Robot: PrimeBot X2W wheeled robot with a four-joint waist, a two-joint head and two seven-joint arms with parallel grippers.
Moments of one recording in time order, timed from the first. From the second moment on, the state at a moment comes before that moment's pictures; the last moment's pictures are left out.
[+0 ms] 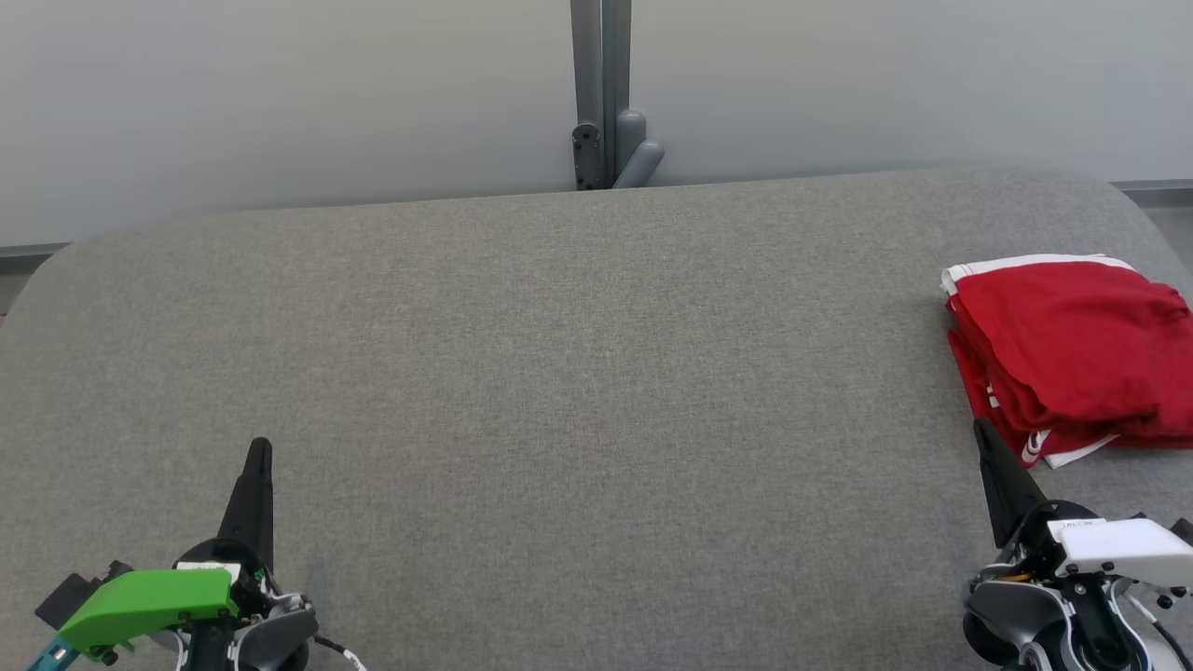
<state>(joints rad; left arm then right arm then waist) -0.07 0.06 0.07 0.21 -1.63 -0.13 0.10 -0.05 -0.05 -0.13 0.19 1.62 0.13 0.12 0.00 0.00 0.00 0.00</state>
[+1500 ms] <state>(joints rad) -0.07 0.05 0.08 0.21 -1.63 -0.13 0.10 -0.05 -0.05 -0.13 0.19 1.62 0.13 0.12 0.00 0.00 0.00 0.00</state>
